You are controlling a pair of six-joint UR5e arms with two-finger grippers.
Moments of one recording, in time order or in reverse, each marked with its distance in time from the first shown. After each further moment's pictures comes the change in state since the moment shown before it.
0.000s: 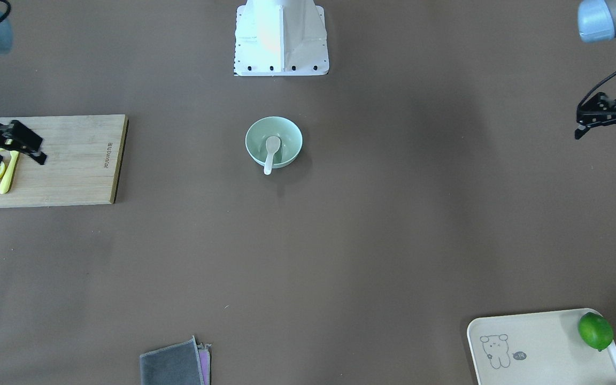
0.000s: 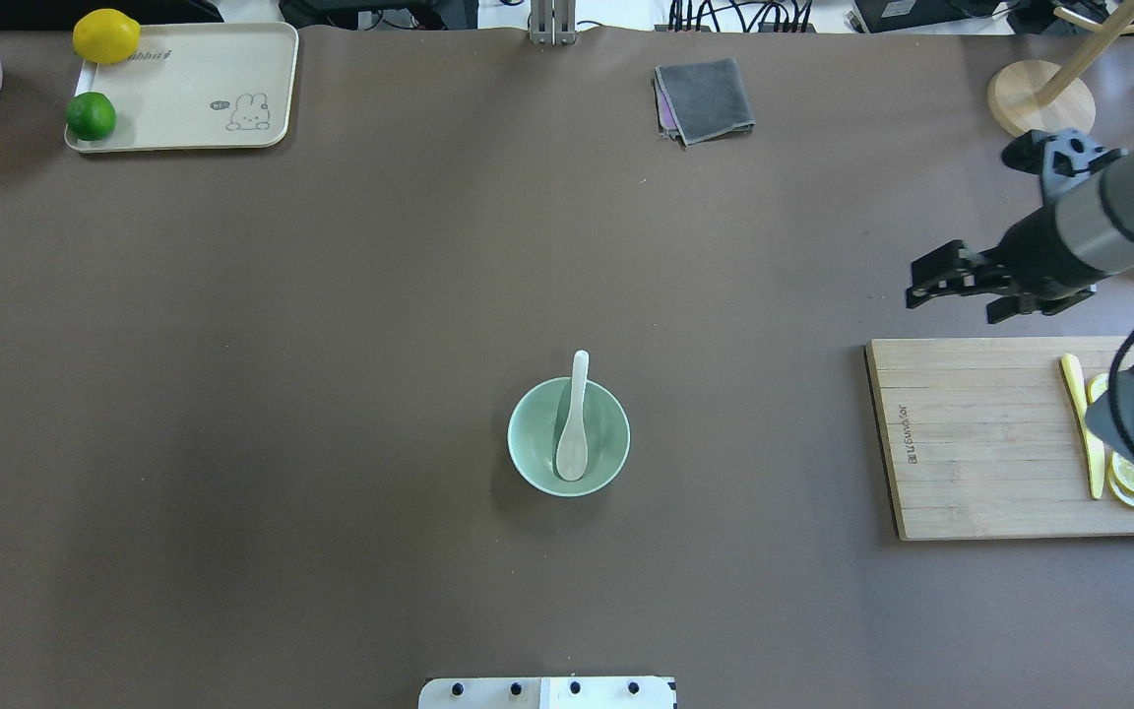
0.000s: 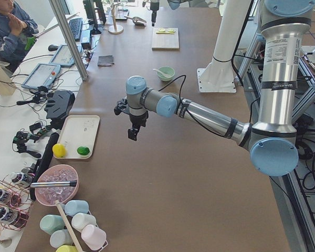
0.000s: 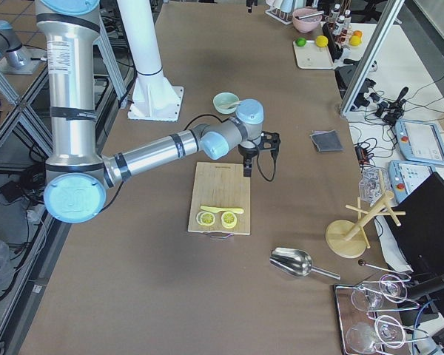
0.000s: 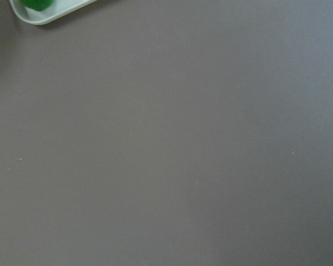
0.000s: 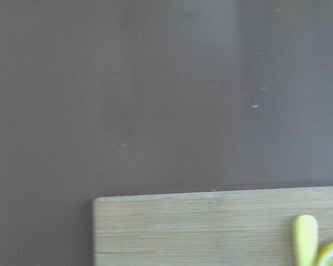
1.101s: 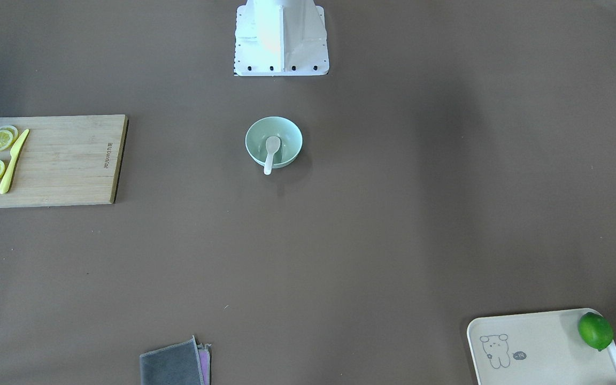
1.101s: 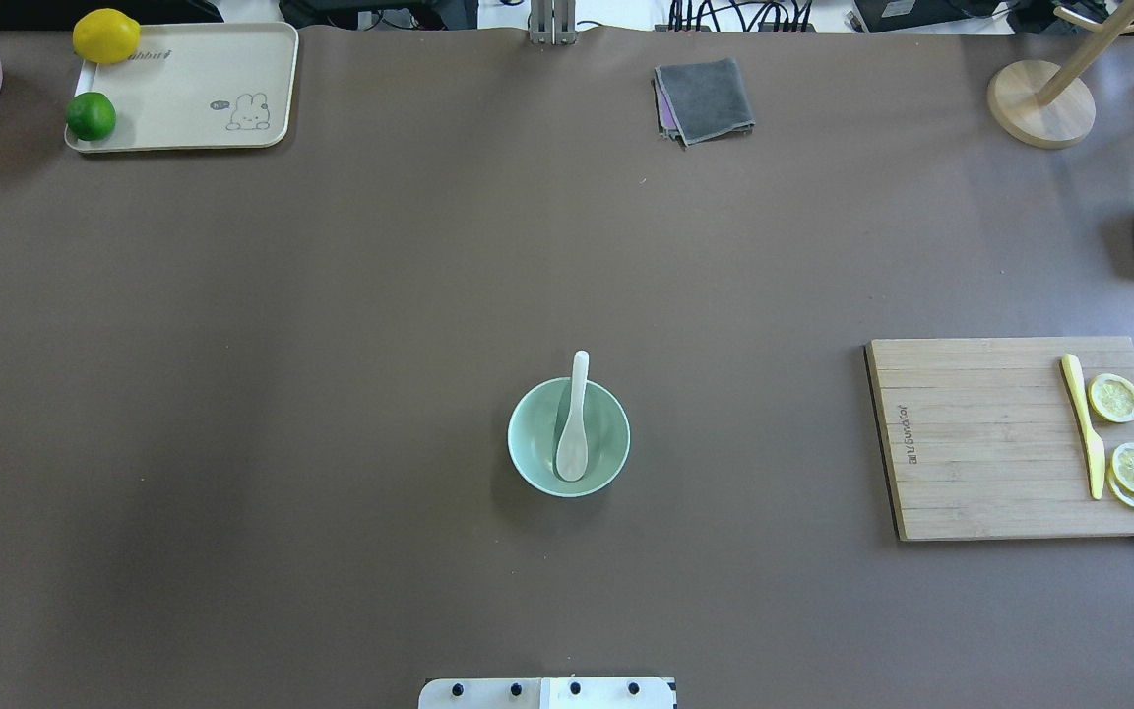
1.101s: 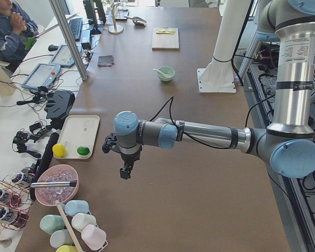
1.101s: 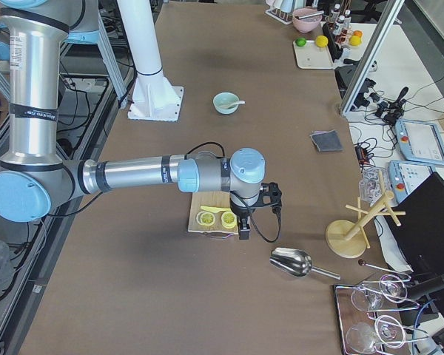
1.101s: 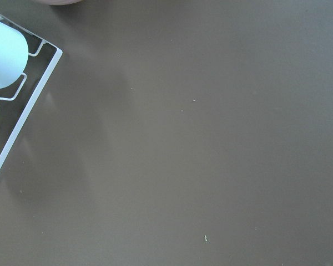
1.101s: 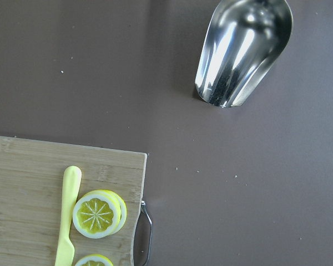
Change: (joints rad) left arm -0.210 0.002 0.201 0.002 -0.012 0.192; right arm 0.339 -0.060 -0.111 -0.299 0.039 -0.722
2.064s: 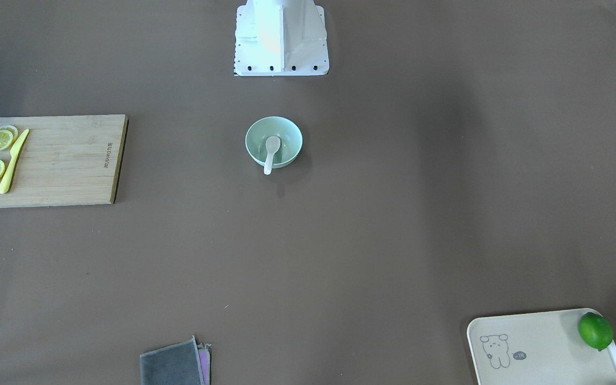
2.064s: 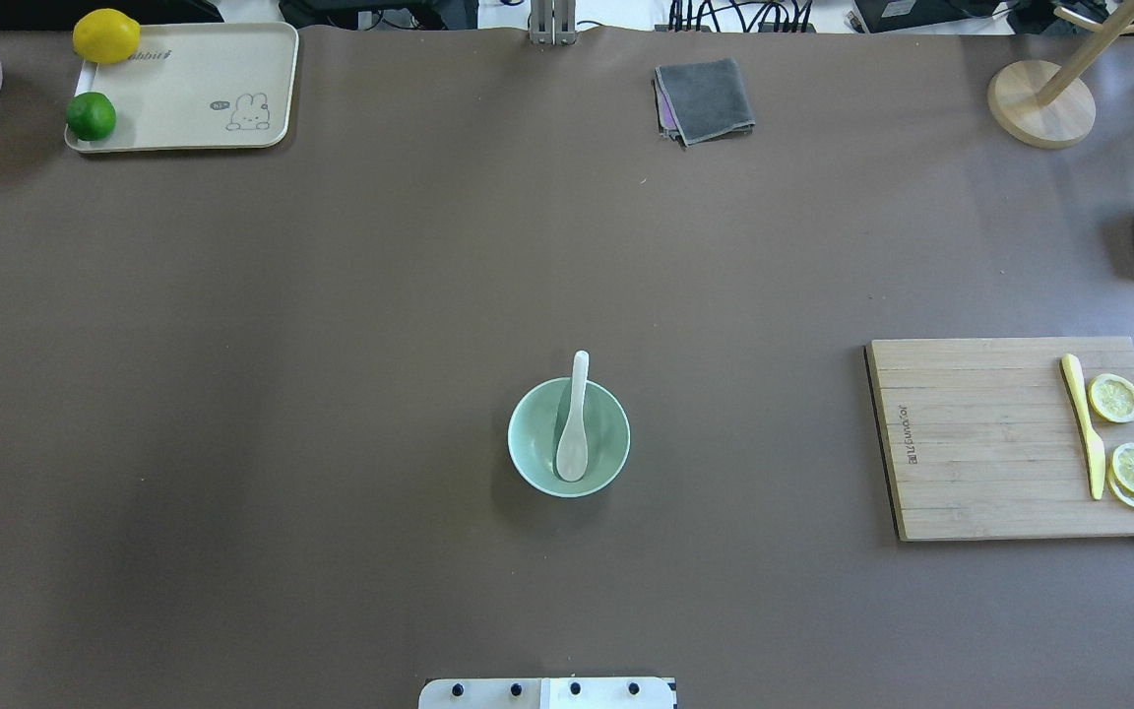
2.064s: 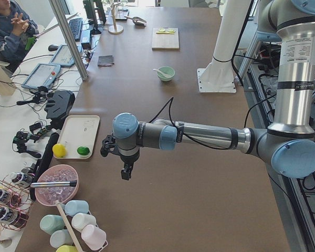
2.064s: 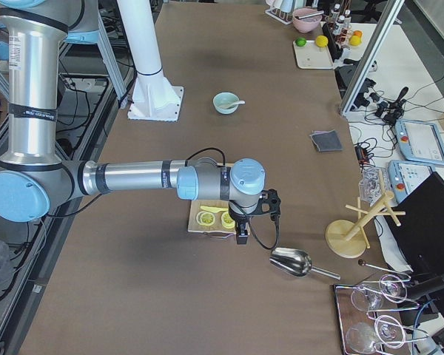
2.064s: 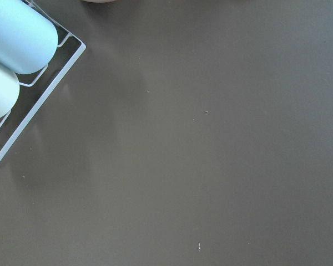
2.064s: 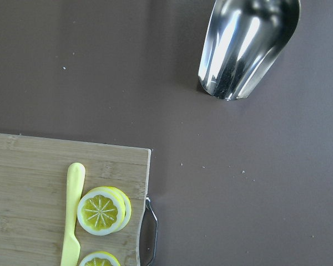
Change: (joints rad) left arm -0.023 -0.003 0.010 -0.008 -0.054 -0.111; right arm 0.014 -0.003 -0.026 0.006 0.050 -0.010
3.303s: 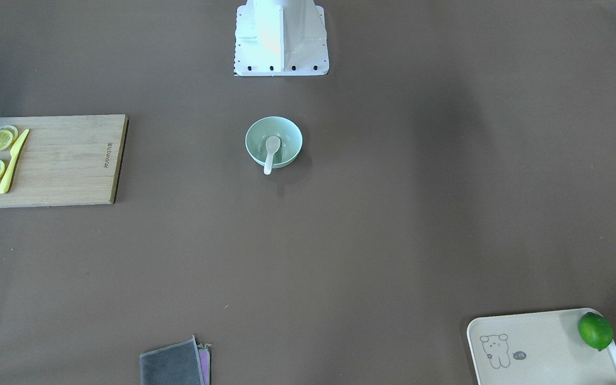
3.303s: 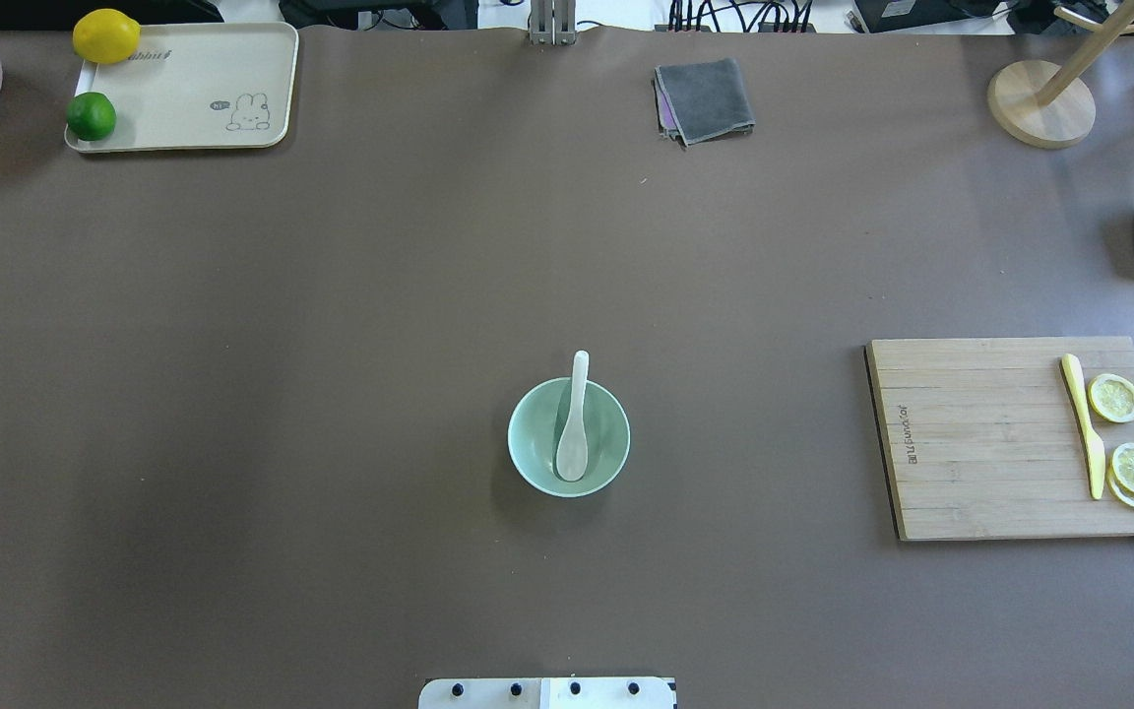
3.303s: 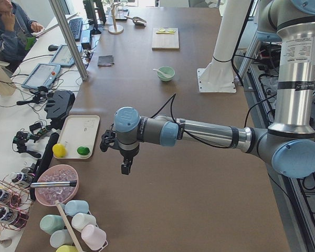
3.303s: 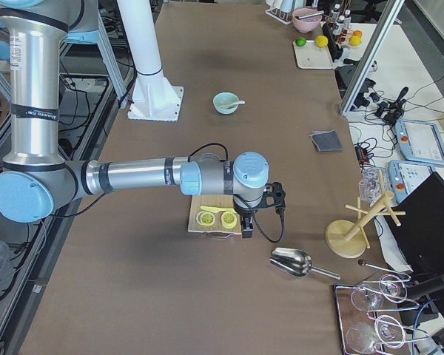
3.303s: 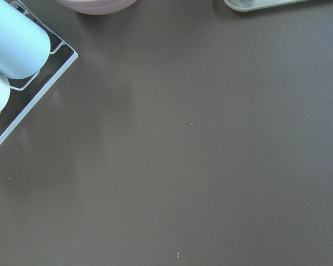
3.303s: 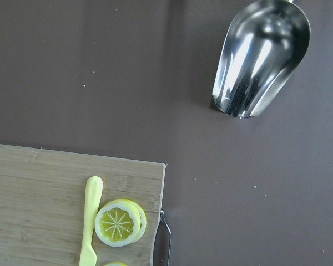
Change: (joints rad) left arm -0.002 0.014 -0.040 -0.031 -0.015 -0.074; right arm 0.005 0.022 0.009 0.000 0.020 0.011
